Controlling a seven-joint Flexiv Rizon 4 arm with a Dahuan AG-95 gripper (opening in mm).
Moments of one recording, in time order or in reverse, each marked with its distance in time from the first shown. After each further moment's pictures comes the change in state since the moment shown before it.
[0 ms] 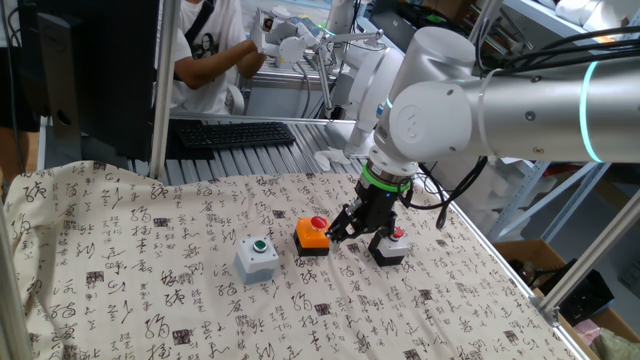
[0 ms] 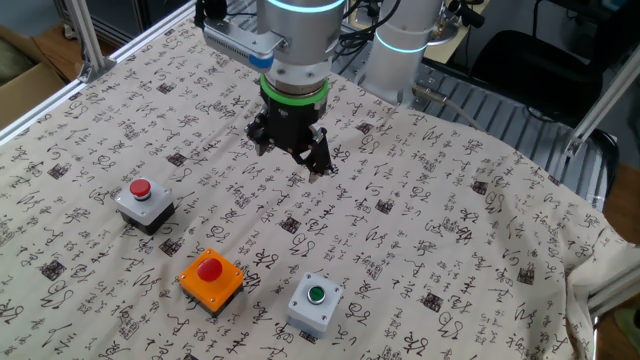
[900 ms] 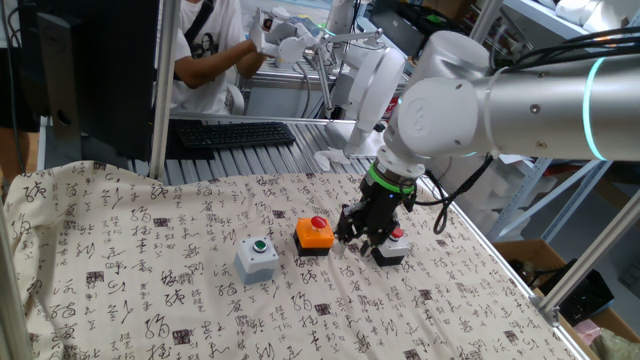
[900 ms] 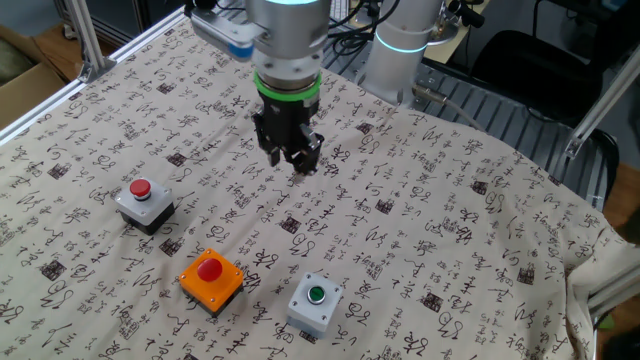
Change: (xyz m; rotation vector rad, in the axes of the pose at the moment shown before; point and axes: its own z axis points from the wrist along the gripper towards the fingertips) arm -0.001 0.001 0.001 -0.096 -0.003 0.246
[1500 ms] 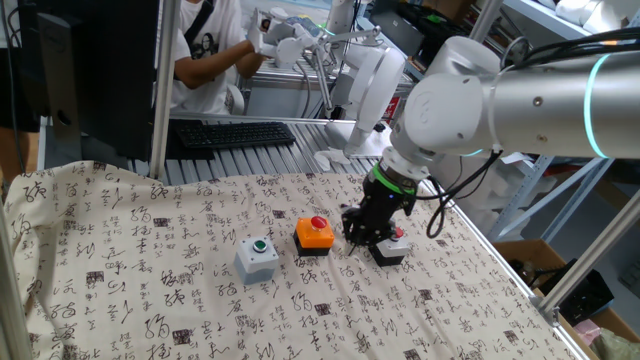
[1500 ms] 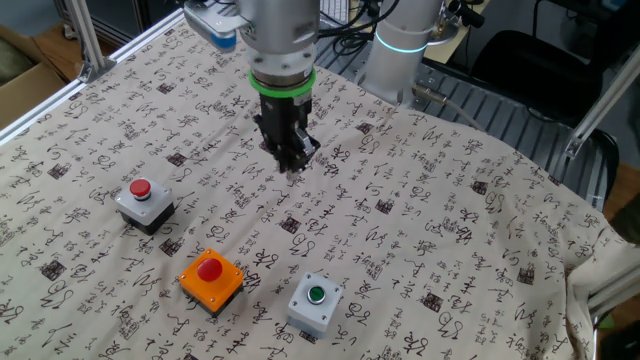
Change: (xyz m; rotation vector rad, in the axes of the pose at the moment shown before) arm -0.001 0.007 0.005 -0.040 -0.001 0.148
